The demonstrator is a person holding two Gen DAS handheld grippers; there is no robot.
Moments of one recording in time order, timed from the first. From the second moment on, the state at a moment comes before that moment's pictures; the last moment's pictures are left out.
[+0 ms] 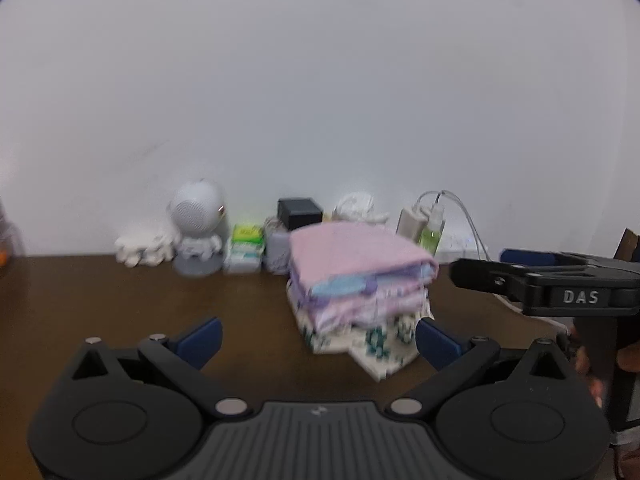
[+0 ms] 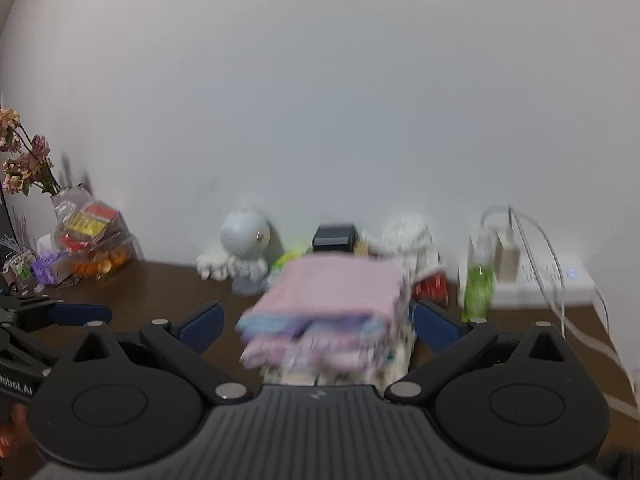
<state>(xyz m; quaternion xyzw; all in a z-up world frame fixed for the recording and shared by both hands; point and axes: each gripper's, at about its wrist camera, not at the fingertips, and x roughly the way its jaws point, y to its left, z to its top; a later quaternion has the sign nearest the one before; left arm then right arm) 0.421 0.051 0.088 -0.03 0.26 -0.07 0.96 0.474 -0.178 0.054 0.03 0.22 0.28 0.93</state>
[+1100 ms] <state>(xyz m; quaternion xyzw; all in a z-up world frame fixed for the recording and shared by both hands) 0.178 0.075 0.042 -0.07 0.32 -0.06 0.94 0.212 -0.176 0.008 0.00 0.35 0.25 0.90</state>
